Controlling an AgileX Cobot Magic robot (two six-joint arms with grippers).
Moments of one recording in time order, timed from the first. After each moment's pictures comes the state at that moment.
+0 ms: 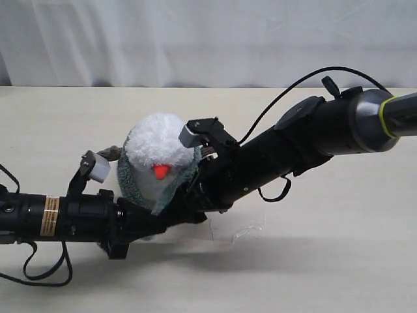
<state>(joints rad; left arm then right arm) -0.21 1.98 -0.57 1.26 -1.06 -0.79 0.51 1.94 -1.09 1.17 0.74 -1.17</state>
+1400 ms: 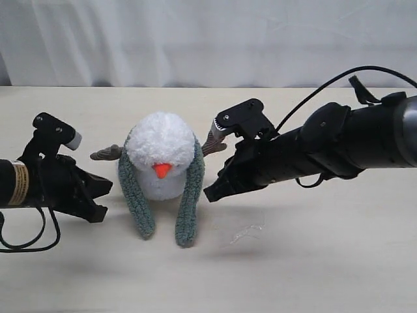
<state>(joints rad) -0.19 1.66 -0.57 1.24 -0.44 -0.90 0.51 1.79 -0.95 0.89 0.21 -0.96</state>
